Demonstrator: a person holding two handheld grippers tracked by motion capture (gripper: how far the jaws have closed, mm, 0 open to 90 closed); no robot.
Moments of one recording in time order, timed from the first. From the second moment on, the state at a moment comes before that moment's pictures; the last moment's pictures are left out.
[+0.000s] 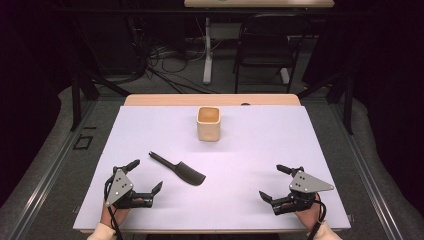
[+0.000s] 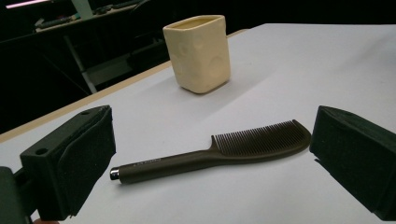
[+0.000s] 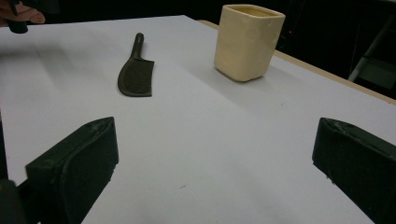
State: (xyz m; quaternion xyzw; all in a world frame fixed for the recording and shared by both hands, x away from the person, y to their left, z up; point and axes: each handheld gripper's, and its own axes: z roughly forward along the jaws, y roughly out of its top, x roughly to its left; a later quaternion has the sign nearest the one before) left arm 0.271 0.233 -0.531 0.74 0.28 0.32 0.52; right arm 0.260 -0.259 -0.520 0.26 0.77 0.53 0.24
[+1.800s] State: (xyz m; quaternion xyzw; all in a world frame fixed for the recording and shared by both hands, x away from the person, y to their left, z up) left arm 0.338 0.229 -0.532 0.74 0.32 0.31 0.50; right arm 0.259 -0.258 -0.521 0.26 0.78 0.52 0.24
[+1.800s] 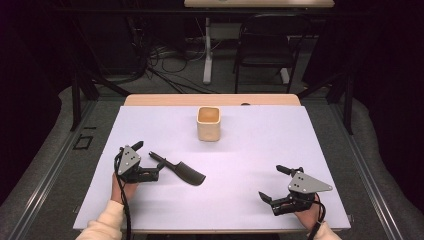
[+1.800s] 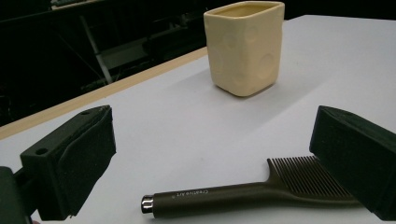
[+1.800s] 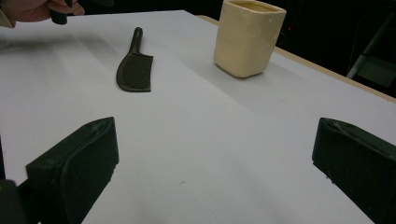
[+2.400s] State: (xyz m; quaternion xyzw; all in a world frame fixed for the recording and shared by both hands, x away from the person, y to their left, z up) left arm 0.359 0.229 -0.537 0.73 0.35 0.31 0.49; right arm 0.260 -0.258 -0.521 0.26 0.78 0.52 0.24
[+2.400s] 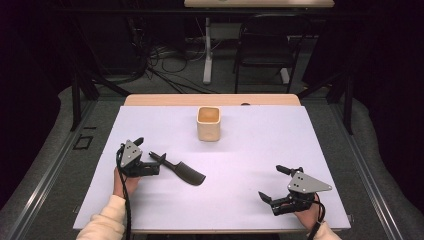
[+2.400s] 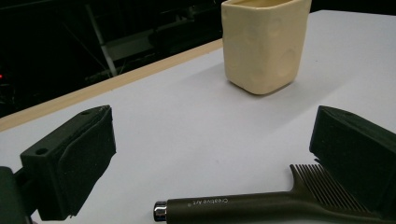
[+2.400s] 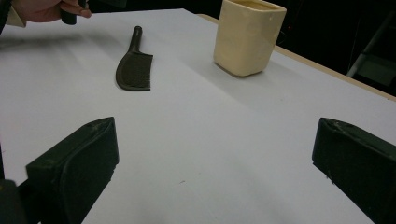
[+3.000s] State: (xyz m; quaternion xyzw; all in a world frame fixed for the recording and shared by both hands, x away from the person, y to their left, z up) left arm 0.380 0.226 -0.537 0.74 0.38 0.31 0.45; right arm 0.259 -0.257 -0.521 0.26 0.78 0.52 0.24
